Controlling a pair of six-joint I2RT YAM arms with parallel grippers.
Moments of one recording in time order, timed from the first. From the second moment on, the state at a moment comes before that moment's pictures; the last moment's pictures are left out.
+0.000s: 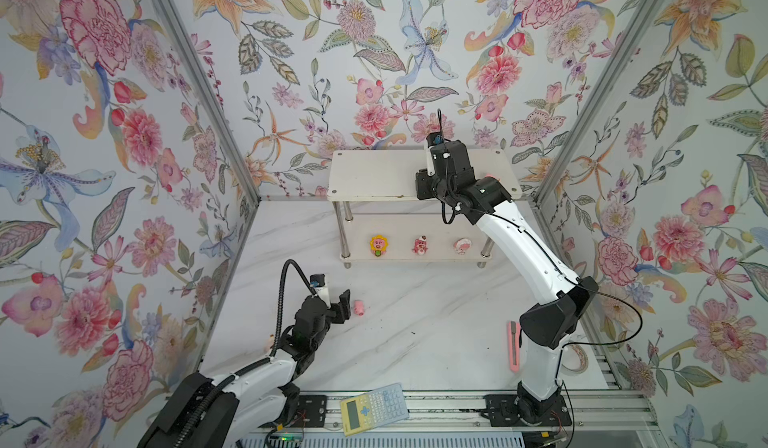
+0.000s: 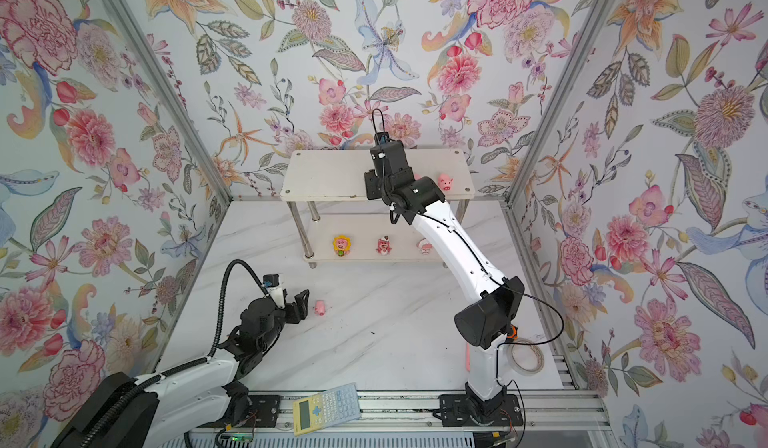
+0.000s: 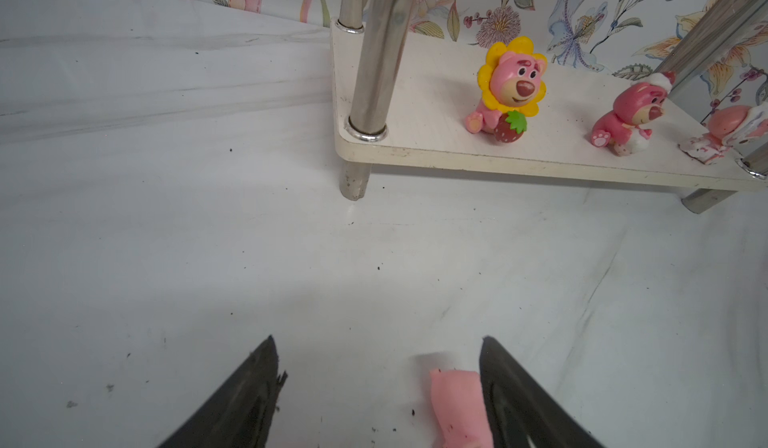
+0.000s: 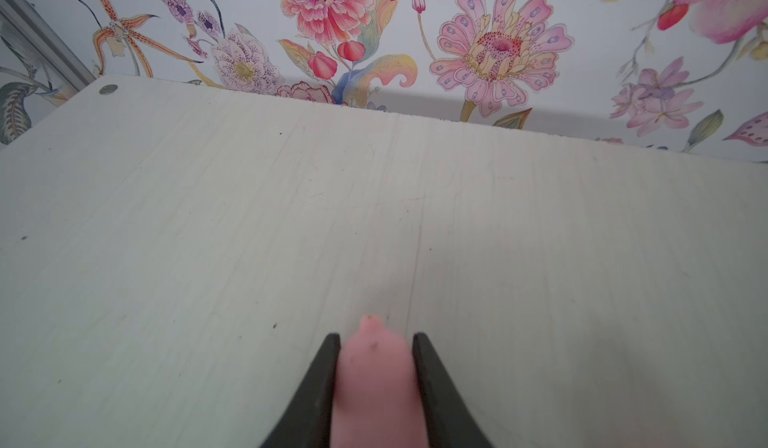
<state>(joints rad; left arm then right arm) -0.49 1.05 0.14 0.50 -0.21 -0.36 0.63 1.92 2.21 -0.79 0.30 0.19</state>
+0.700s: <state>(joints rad) -0.49 1.05 0.14 0.50 -0.21 -0.36 0.67 1.92 2.20 -0.77 0.21 0.24</state>
